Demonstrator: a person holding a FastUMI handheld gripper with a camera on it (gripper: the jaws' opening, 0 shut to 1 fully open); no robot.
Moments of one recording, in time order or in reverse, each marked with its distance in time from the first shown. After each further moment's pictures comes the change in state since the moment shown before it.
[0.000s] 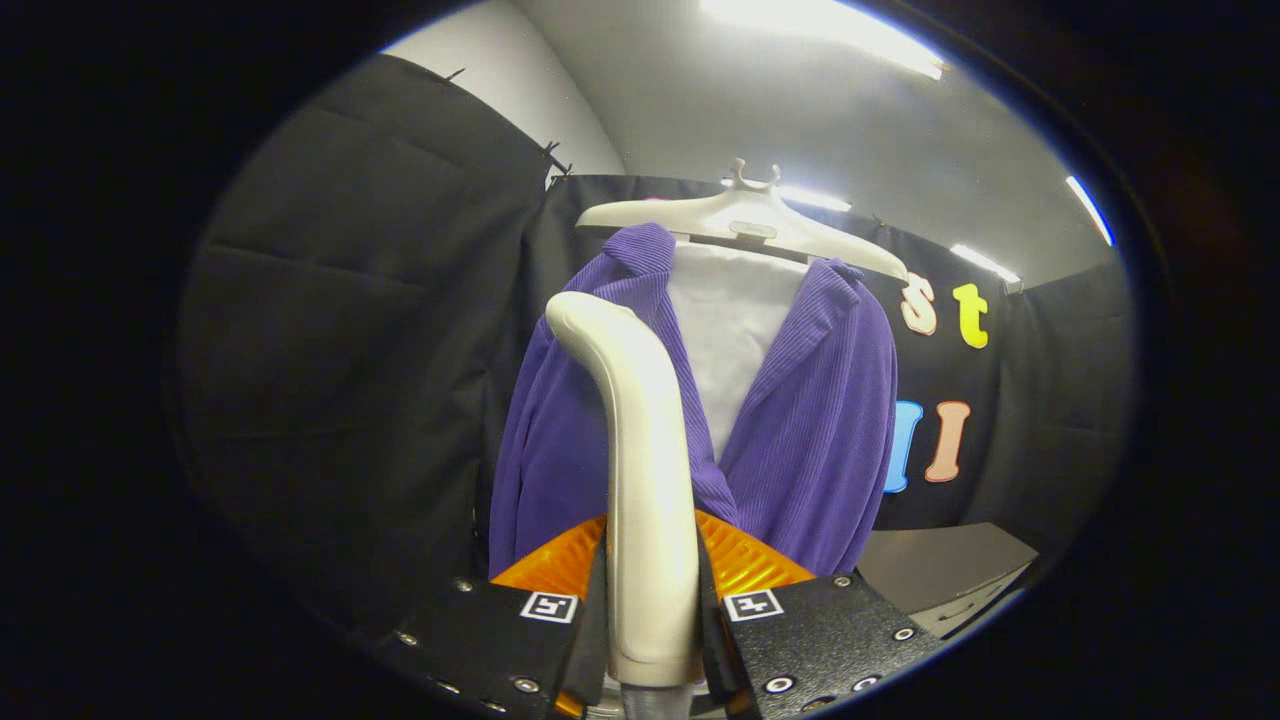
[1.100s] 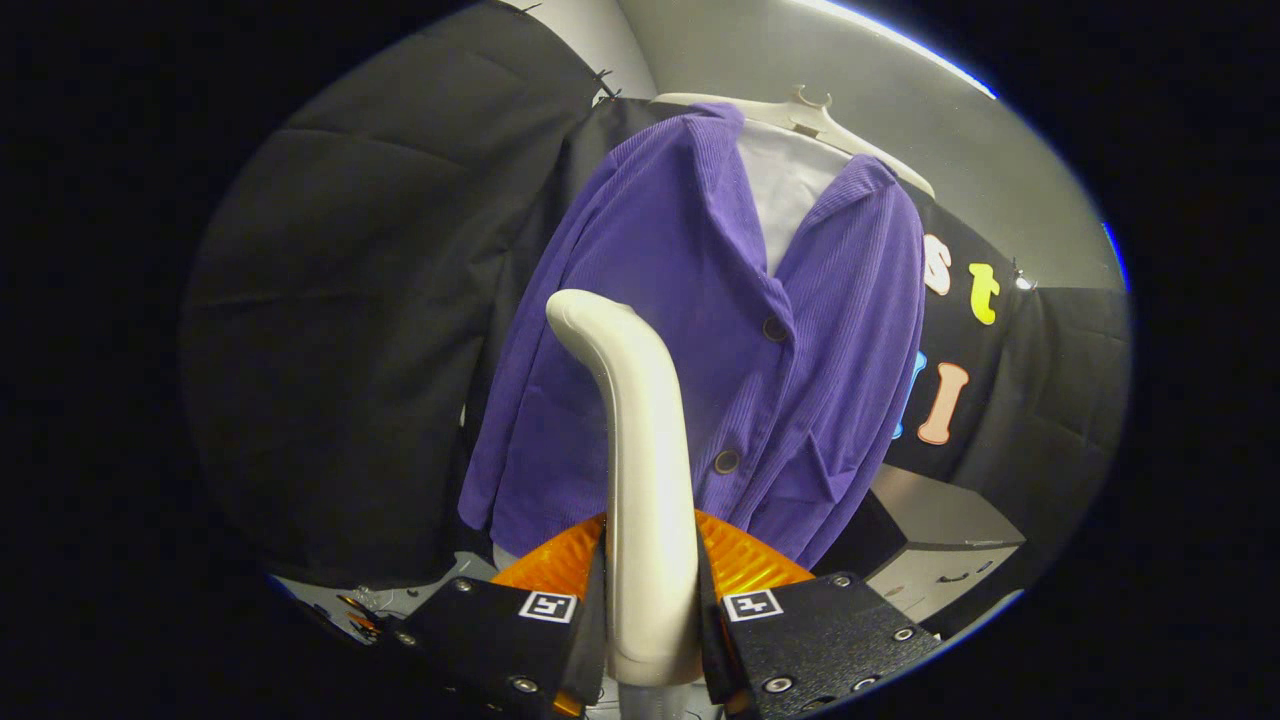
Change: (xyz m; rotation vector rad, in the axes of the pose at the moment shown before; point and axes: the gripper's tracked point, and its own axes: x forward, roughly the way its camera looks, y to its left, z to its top) arm -0.025 0.038 -0.163 -0.132 0.217 0.005
